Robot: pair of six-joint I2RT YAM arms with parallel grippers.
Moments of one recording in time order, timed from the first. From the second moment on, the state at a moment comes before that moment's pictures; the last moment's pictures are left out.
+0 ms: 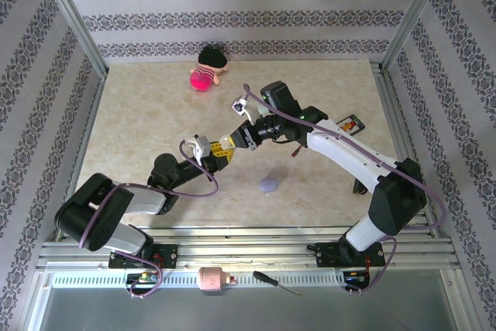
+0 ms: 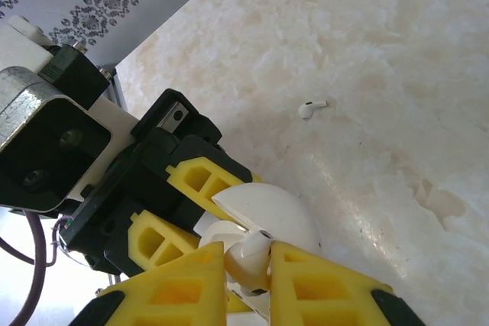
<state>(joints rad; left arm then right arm) -0.47 1.45 0.27 1.27 0.52 -0.19 0.65 1.57 1.33 -0.52 -0.66 0.08</state>
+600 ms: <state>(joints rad) -0.47 1.46 0.27 1.27 0.52 -0.19 0.66 1.59 1.35 -0.57 -0.66 0.08</state>
